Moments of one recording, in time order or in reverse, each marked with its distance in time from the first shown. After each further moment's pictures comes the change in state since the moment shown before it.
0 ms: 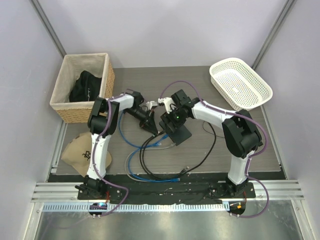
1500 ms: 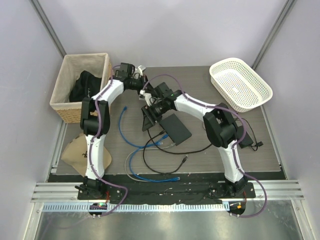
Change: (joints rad) left arm 0.103 -0.102 0.225 0.445 -0.098 -0.611; right arm 0.066 0.283 0.402 -0.022 -0.514 0.164
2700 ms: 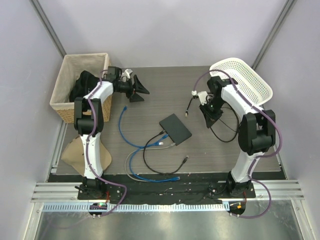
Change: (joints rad) left arm 0.130 -0.002 -0.075 -0.006 0.018 0.016; right arm -0.458 -0.362 -0.185 -0.650 0.574 -0.436
